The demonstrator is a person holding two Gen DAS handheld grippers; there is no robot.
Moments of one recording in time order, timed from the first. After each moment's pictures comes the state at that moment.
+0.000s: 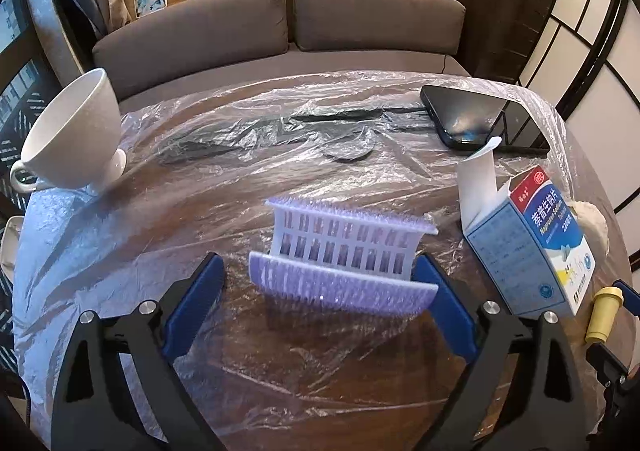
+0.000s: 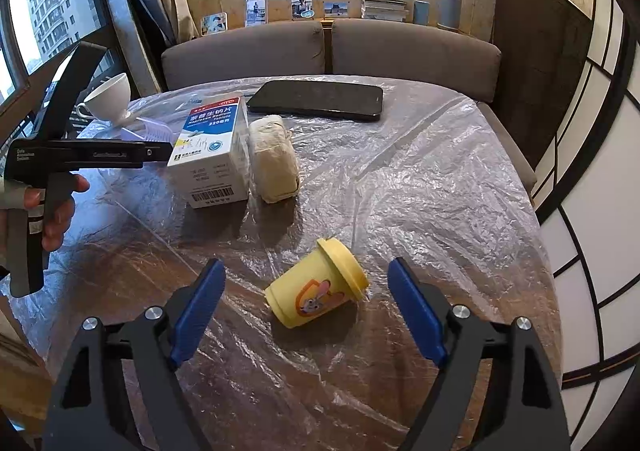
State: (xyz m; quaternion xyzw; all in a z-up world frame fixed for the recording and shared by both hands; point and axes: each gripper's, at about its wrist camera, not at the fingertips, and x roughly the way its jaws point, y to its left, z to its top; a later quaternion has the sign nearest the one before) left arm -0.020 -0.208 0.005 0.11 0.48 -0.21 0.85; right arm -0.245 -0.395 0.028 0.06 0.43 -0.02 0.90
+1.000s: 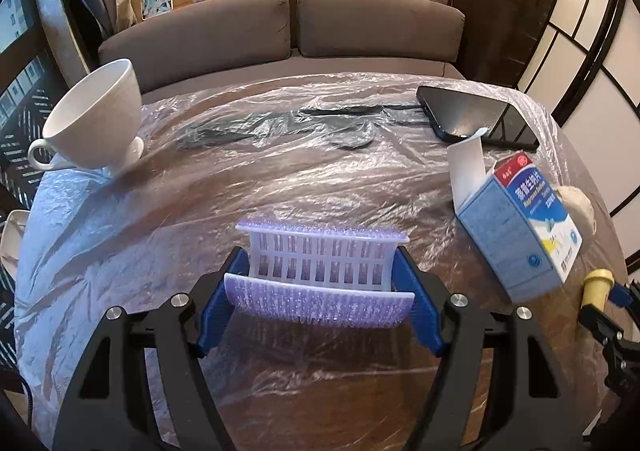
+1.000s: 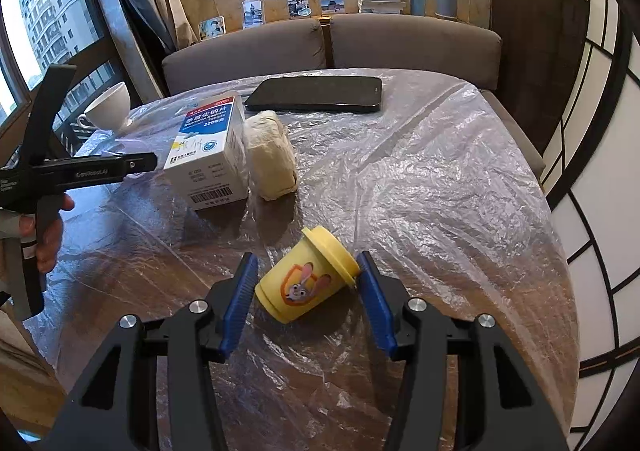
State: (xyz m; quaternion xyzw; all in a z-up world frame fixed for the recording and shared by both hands) left arm -0.040 -0.195 0.012 0.10 0.47 -0.20 0.85; right arm -0.241 -0.402 0.021 0.09 0.43 -0.01 0.90
